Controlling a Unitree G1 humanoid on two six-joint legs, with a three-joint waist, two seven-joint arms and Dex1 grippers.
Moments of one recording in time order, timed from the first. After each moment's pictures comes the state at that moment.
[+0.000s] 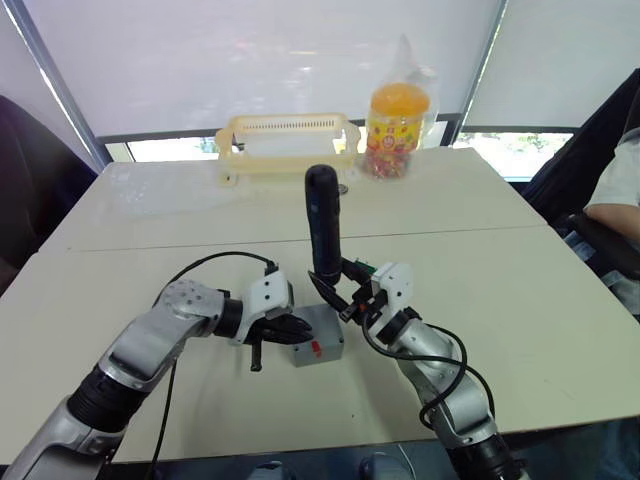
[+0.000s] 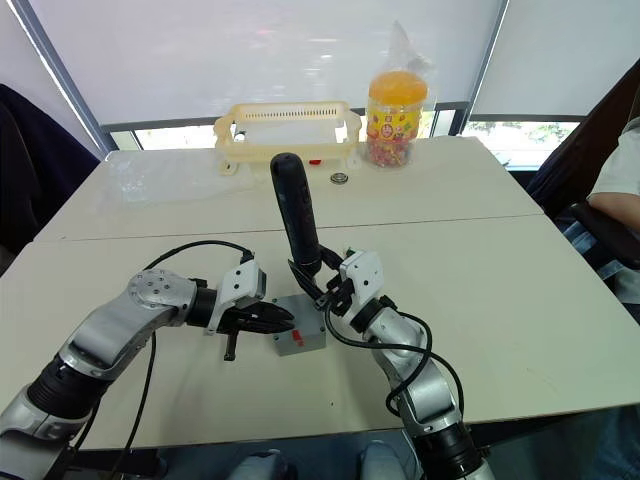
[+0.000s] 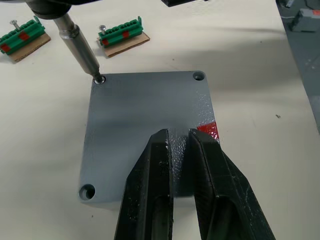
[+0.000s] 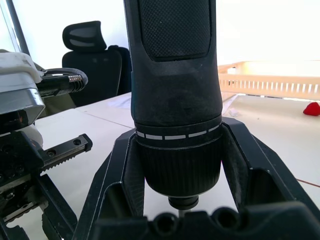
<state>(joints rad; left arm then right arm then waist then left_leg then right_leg) -0.46 0.71 -0.30 -0.29 -0.30 0.61 -1.10 -0.19 -0.17 0.25 -0.22 0.18 0.08 0.43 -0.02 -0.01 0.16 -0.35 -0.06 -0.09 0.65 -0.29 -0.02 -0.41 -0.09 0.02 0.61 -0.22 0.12</state>
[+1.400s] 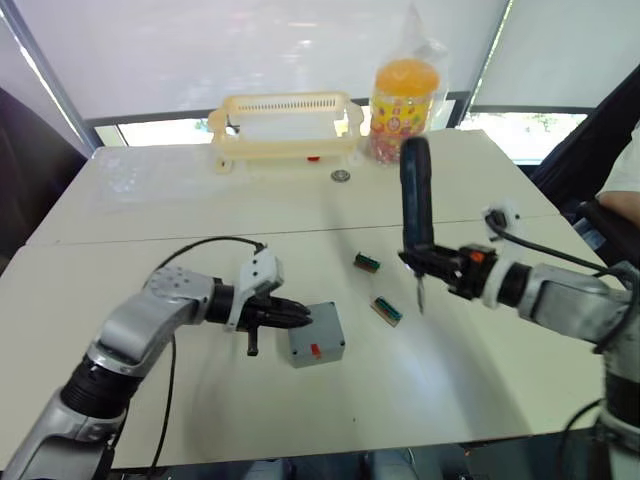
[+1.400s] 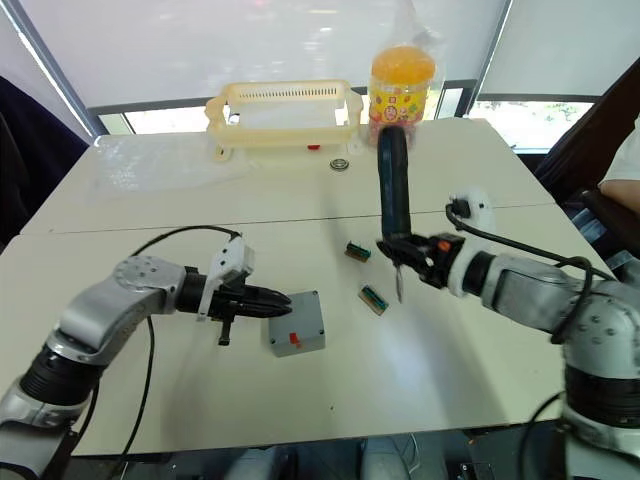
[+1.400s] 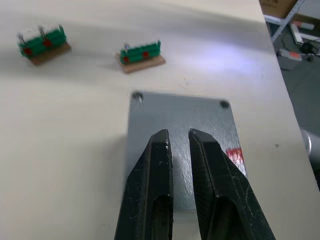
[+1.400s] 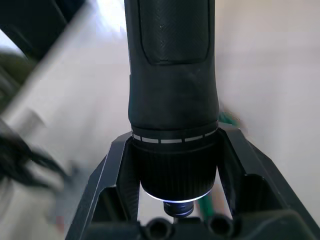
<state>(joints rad) -0.52 0.72 -0.18 -0.34 -0.48 0.76 -1.13 -0.41 -0.86 -0.33 -0.33 1.46 1.32 -0.01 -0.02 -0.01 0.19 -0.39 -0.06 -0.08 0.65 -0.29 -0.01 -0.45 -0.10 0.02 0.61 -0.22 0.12</state>
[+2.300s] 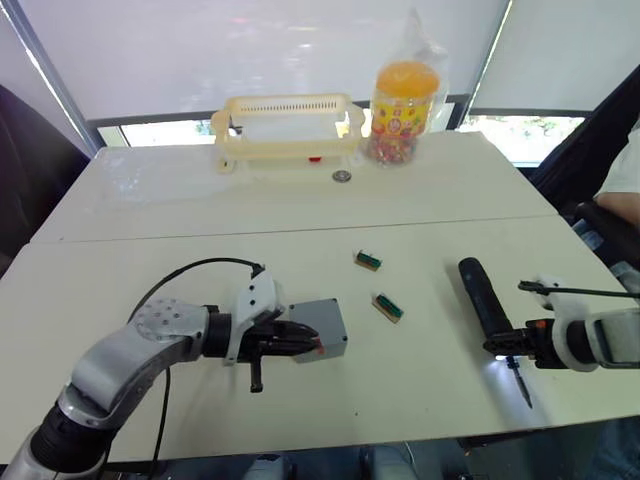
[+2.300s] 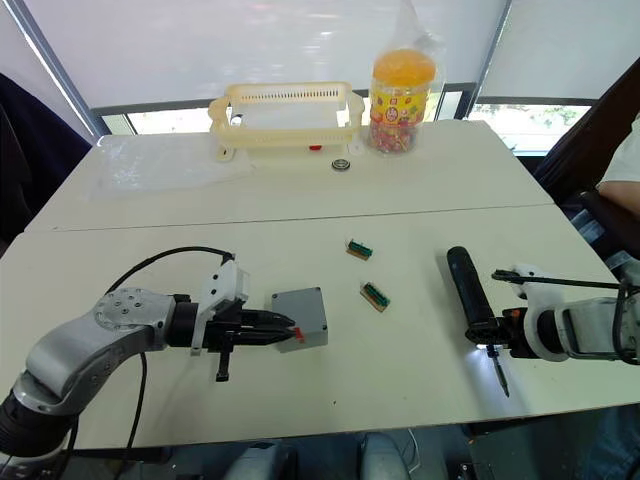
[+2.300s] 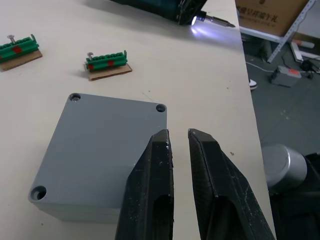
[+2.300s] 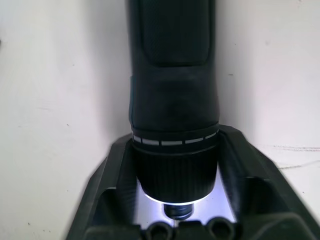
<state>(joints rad) -0.31 0.73 -0.13 -0.56 -0.58 0.80 -0.93 -0.28 -1.07 -0.28 -0.10 1.25 1.56 0.05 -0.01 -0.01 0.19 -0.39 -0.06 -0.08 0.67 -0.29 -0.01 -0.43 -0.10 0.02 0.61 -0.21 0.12</state>
